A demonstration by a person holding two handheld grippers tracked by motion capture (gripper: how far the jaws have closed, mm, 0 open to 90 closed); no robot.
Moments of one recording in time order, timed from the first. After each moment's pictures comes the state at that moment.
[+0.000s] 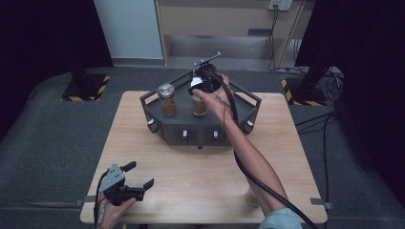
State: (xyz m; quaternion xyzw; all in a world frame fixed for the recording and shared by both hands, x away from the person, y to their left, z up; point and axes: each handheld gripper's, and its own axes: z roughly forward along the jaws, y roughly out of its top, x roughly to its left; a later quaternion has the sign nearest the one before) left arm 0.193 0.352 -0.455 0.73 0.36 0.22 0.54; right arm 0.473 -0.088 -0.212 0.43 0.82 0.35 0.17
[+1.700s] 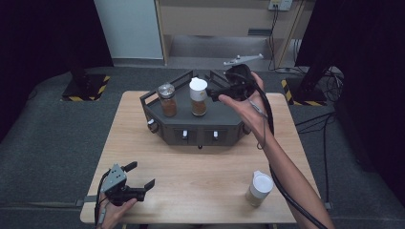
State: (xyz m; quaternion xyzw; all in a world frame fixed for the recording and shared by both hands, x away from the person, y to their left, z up) left arm 0.193 0.349 -0.453 0.73 0.36 0.22 0.54; right arm 0.377 -0.187 -0.181 0.36 0.79 0.45 0.21
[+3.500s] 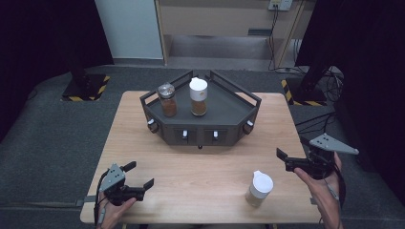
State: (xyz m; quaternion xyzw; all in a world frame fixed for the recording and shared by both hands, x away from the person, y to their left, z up) left arm 0.193 0.351 -0.454 0.72 0.37 0.22 0.54; right arm 0.212 -0.361 -0.313 0.44 0.72 0.47 0.28
